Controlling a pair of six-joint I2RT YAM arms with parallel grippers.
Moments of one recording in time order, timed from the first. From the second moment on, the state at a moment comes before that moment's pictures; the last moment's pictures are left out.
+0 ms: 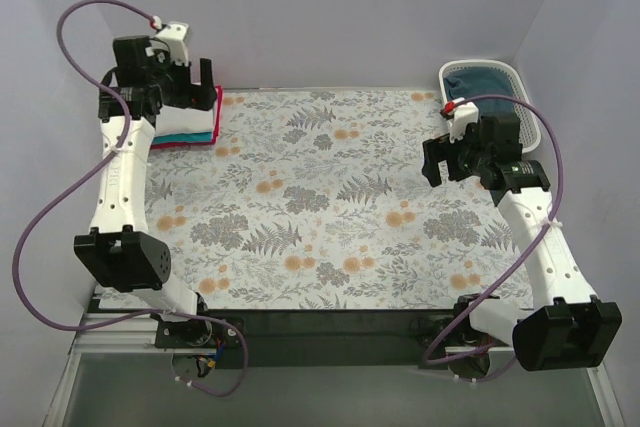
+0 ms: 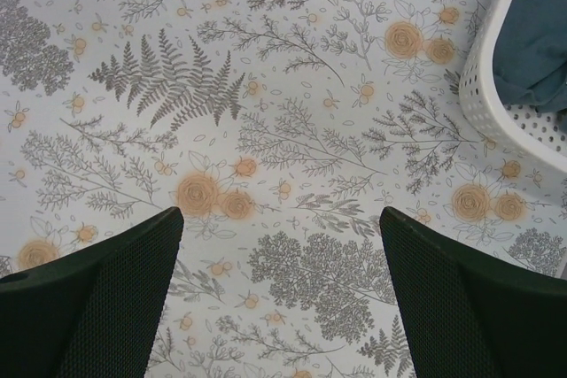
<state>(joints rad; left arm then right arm) 0.11 1.62 1.88 -0.76 0.27 0.18 0.10 1.16 1.12 -0.64 -0.28 -0.24</state>
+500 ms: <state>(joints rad) 0.01 1.44 1.23 -0.74 0.40 -0.02 0.10 1.08 0.90 -0.73 -0.37 -0.22</state>
